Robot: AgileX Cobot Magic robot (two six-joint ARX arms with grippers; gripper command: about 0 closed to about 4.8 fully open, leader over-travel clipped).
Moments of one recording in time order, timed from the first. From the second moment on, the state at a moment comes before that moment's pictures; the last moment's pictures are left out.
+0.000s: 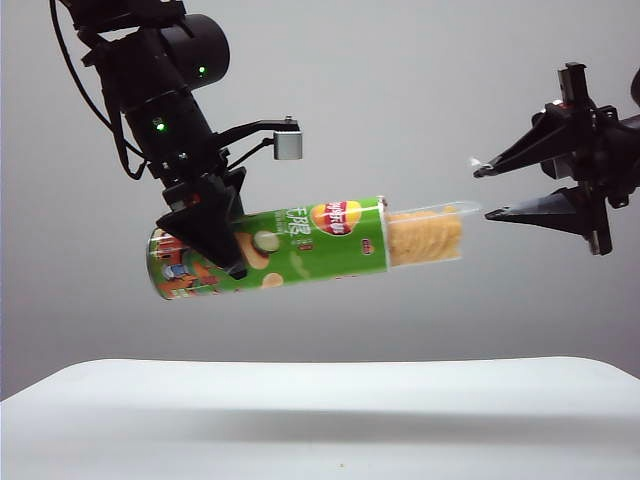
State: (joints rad) left arm -0.46 1.76 1.33 -0.60 0.23 1.07; right arm -0.04 1.68 0.96 -0.03 -1.22 0.35
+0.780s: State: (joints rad) left arm -0.47 1.76 1.33 -0.56 0.25 1.05; right arm -0.03 1.68 0.96 -0.03 -1.22 0.35
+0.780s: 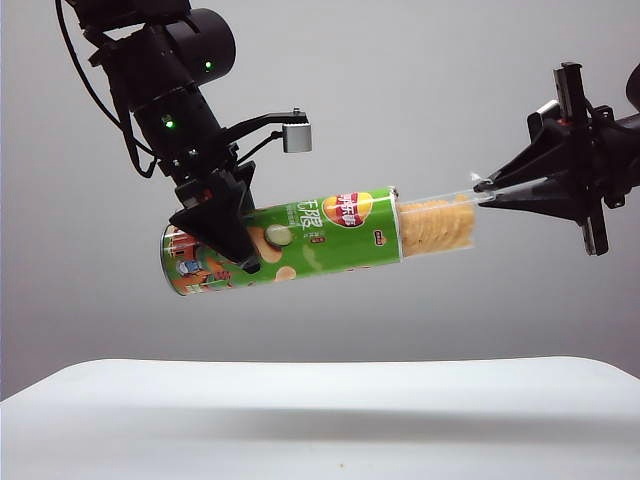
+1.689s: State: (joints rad) left arm -0.52 1.76 1.32 -0.50 0.32 0.99; right arm 0.09 1.68 0.96 0.01 -1.15 0.35
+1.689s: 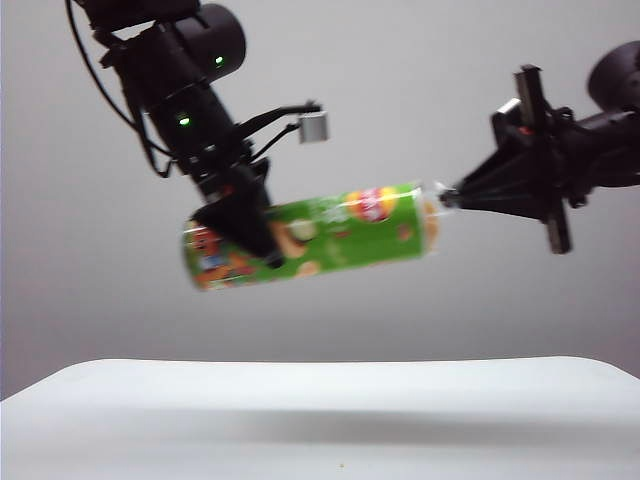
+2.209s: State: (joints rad) left arm -0.54 1.76 1.32 -0.51 0.31 0.95; right arm 0.13 1.71 0.96 0.02 -1.14 0.35
